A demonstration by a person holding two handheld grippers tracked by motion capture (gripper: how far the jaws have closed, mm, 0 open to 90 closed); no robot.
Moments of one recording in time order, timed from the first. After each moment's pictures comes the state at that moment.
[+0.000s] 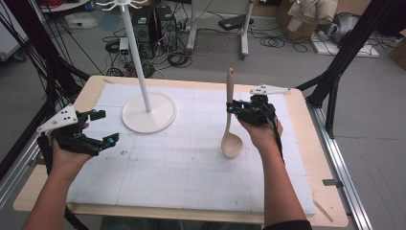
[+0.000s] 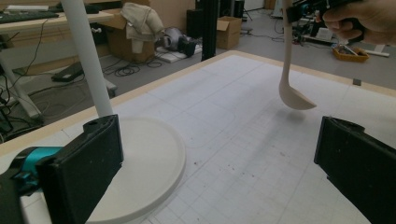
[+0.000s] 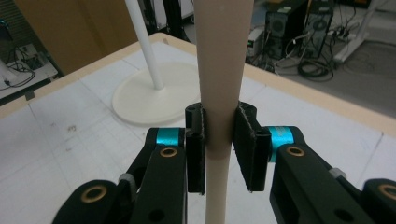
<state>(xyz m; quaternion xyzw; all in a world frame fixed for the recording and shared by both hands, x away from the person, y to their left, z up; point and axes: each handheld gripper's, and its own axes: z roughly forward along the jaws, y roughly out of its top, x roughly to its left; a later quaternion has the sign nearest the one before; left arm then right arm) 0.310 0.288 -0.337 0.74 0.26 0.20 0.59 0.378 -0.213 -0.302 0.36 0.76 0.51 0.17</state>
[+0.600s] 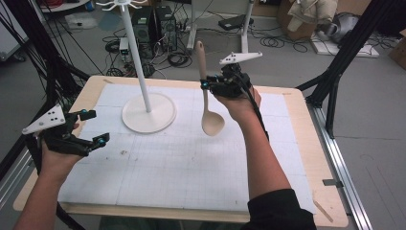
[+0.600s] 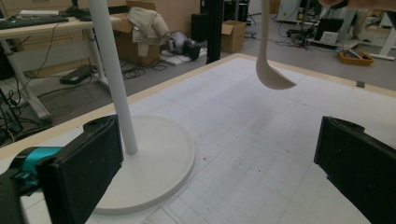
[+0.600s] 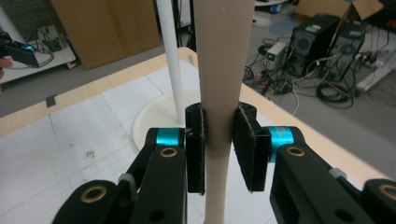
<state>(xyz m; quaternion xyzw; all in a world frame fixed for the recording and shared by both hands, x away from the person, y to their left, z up) 0.304 0.309 -0.335 0.73 0.26 0.21 0.59 0.415 -0.143 -0.238 0.30 0.79 0.51 0.16</state>
